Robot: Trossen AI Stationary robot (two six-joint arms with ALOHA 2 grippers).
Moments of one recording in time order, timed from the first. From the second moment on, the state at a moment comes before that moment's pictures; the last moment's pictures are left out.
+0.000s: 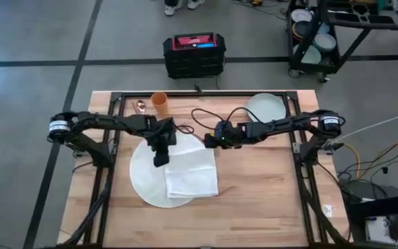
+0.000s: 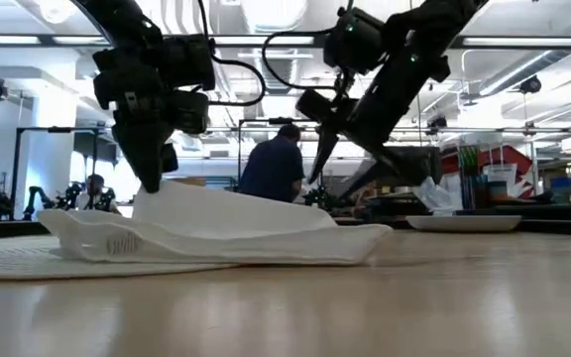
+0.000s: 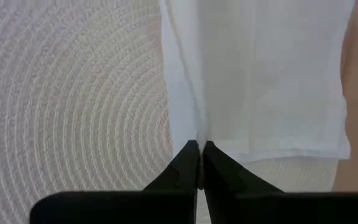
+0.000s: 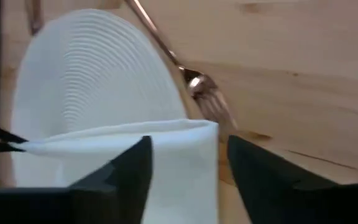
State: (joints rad) left arm 0.23 1.44 0.86 -0.67 0.35 -0.06; right arm -0.12 1.70 1.01 -0.25 0.11 1.31
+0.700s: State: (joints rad) left arm 0.22 1.42 0.86 -0.63 0.34 -0.06; right arm -0.14 1.72 1.01 -0.26 0.05 1.32
